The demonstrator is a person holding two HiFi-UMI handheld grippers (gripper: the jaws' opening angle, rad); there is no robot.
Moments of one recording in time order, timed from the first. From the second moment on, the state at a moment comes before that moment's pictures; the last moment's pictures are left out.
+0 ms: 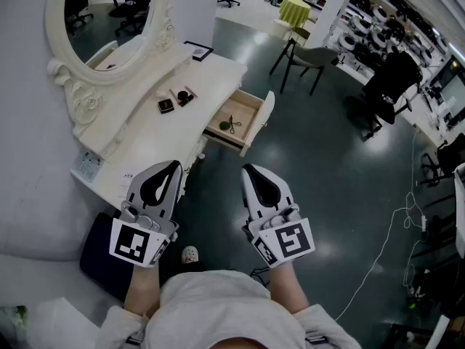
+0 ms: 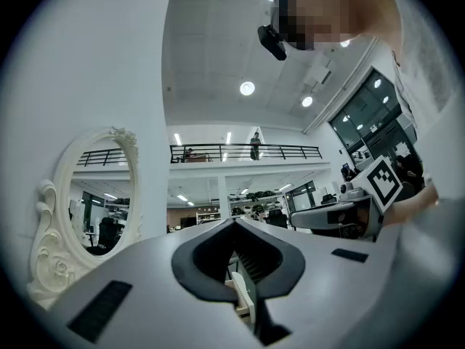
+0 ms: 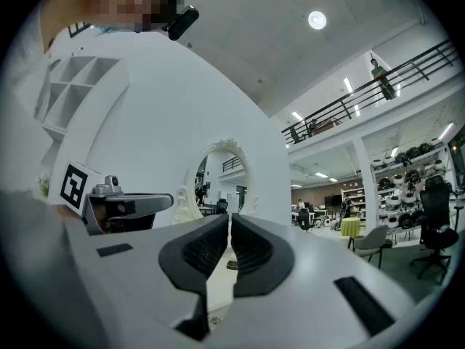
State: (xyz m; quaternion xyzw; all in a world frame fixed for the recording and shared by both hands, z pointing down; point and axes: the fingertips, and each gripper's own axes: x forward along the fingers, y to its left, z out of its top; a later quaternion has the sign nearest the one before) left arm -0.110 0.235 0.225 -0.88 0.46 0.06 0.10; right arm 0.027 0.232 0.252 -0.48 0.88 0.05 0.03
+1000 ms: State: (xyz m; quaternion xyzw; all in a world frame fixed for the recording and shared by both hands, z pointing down) left arm -0.134 0.179 0.255 -0.91 0.40 0.08 0.07; right arm 0.001 0.196 0.268 -0.52 0.85 0.04 0.03
